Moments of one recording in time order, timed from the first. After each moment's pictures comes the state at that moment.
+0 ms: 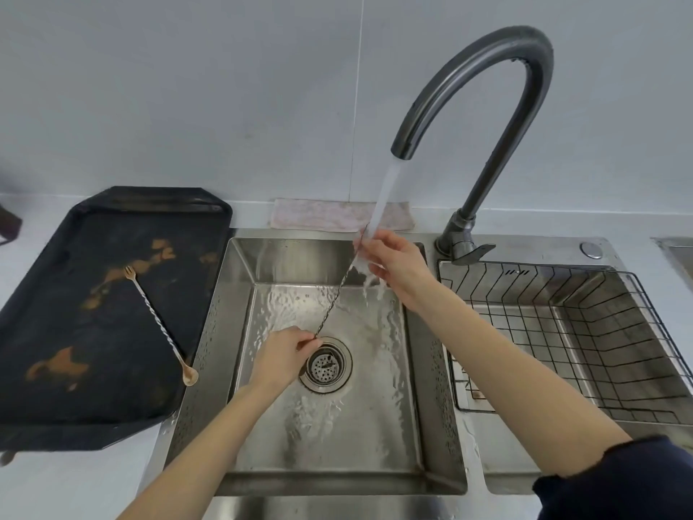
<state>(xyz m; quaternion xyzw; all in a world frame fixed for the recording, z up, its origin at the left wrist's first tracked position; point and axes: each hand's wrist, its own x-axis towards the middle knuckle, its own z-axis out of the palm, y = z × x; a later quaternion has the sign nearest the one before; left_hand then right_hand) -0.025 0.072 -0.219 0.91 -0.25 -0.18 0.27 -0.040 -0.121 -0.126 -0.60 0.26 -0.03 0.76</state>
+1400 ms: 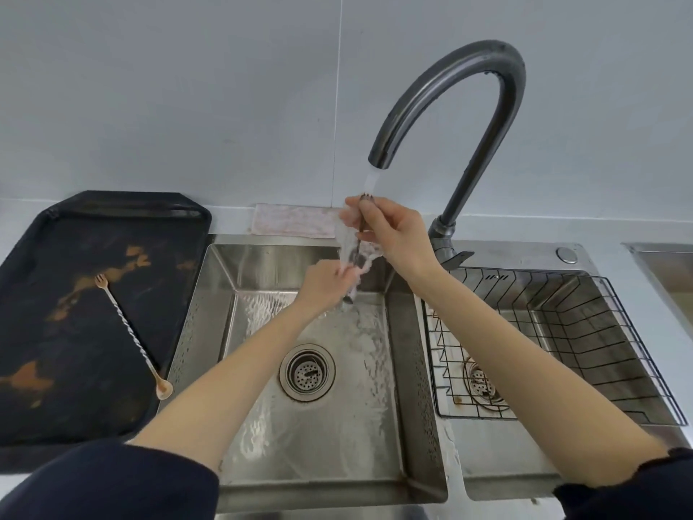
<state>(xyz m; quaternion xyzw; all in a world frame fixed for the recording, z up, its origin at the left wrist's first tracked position) 0.014 -0.040 -0.157 0.88 -0.26 -0.22 0.32 -0.041 -0.137 -0.084 -0.75 0.15 -0.15 0.63</state>
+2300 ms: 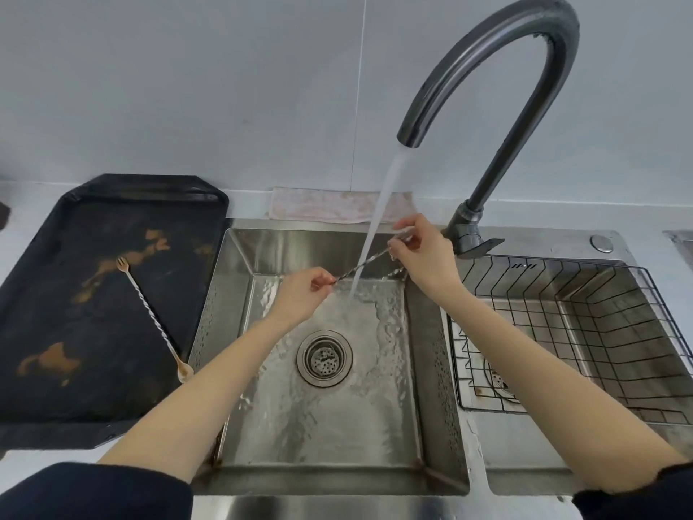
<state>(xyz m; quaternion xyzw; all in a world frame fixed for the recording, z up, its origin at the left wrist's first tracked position) 0.026 0.022 -0.198 0.89 -0.21 -0.20 0.36 -0.049 -0.148 -0.136 -0.84 0.25 -0.11 0.46</state>
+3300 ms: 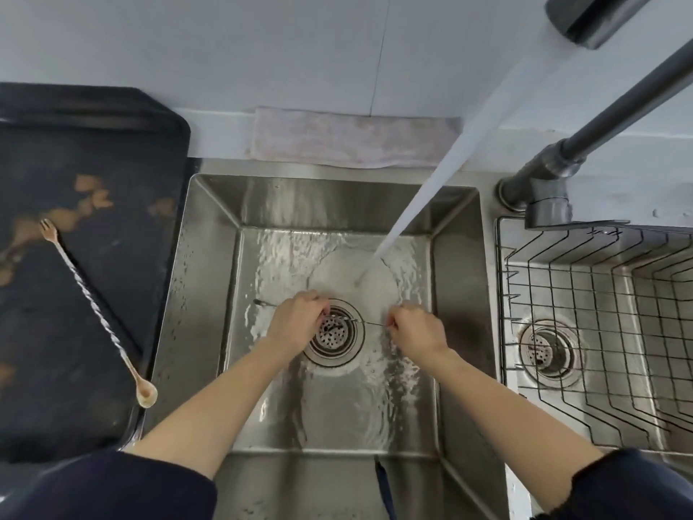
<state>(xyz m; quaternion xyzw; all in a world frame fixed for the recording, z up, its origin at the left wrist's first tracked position) 0.030 0.039 -0.328 0.89 -0.32 -0.31 0.08 -0.065 -0.126 -0.313 -0.92 0.20 0.31 0.16</state>
